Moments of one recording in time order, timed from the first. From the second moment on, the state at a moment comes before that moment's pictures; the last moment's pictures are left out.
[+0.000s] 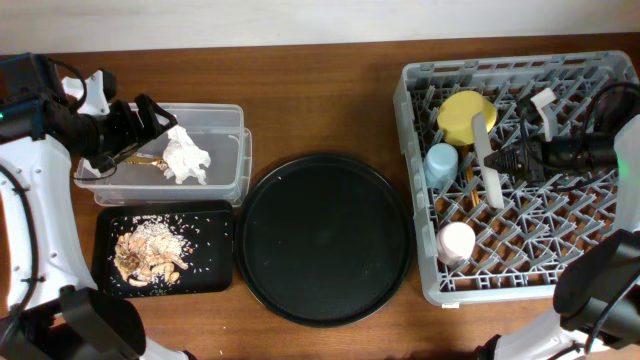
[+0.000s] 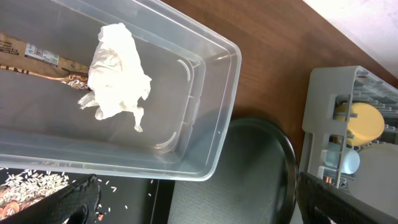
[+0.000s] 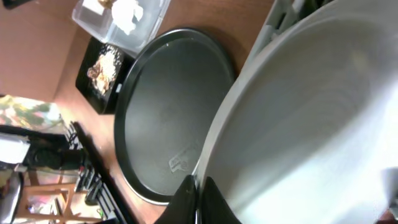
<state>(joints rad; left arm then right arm) 0.32 1.74 1.76 -1.21 0.52 -0.12 -0.45 1.83 1.67 -1.57 -0.88 -0.89</state>
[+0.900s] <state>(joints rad) 0.32 1.74 1.76 -1.21 0.52 -0.12 -0.04 1.85 2.30 -1.33 -0.31 -0.13</state>
